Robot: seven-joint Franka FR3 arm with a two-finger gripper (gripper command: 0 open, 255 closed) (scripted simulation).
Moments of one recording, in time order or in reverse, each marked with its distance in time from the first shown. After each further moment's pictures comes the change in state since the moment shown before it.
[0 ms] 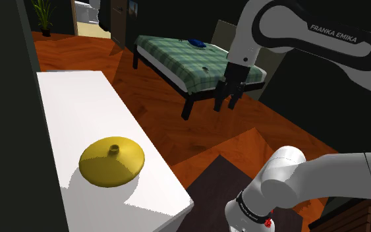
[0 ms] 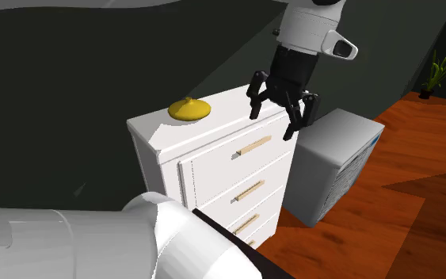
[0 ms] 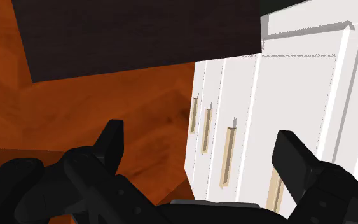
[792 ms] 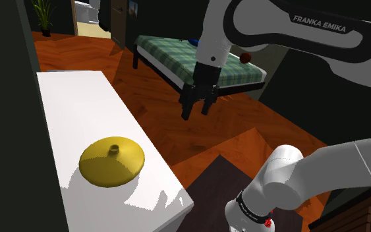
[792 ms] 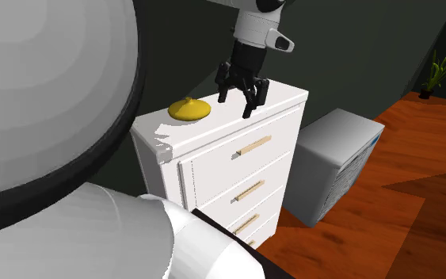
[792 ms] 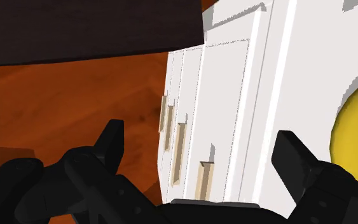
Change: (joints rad) arm 0.086 0.157 0.188 0.084 0.159 0.105 0.191
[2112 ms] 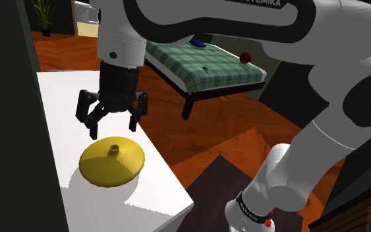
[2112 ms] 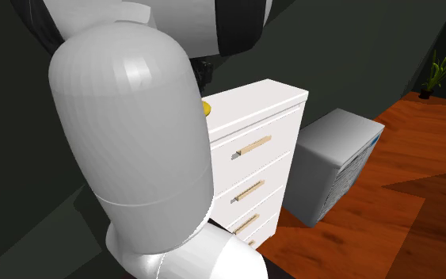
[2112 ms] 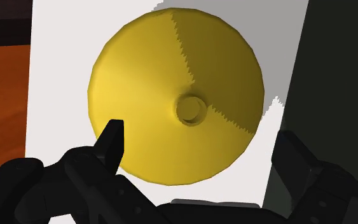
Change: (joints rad) arm 0.118 0.520 0.295 0.443 0.029 0.170 0.360
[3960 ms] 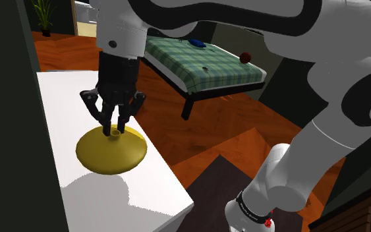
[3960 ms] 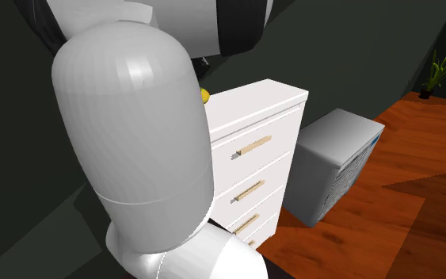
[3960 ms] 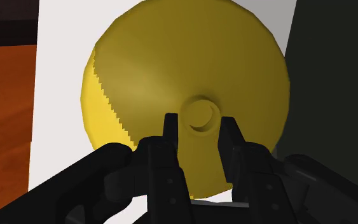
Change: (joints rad) arm -0.001 0.006 -0.001 0.054 -0.004 -0.046 0.013
